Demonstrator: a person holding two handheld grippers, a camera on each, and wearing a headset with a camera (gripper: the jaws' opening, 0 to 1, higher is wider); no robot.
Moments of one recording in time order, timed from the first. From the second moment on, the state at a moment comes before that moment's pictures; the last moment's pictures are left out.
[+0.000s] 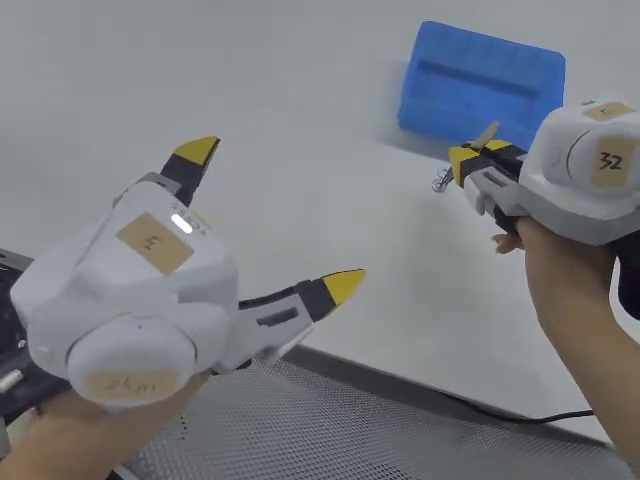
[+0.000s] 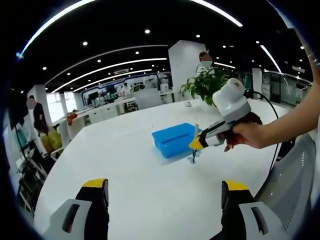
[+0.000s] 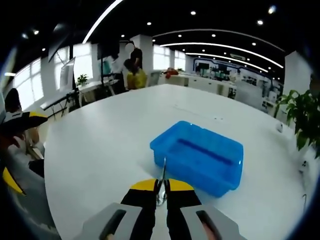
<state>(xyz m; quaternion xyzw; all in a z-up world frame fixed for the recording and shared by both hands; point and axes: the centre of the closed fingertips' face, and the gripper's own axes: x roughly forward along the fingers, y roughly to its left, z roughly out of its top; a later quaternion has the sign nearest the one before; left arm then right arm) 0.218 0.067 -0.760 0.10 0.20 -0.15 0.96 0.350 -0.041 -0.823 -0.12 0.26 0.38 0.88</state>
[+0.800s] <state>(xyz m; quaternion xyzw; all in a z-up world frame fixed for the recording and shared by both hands) 0.215 0.057 -0.775 0.12 0.24 -0.17 0.95 0.353 -0.044 -0.823 -0.09 0.29 0.38 0.88</state>
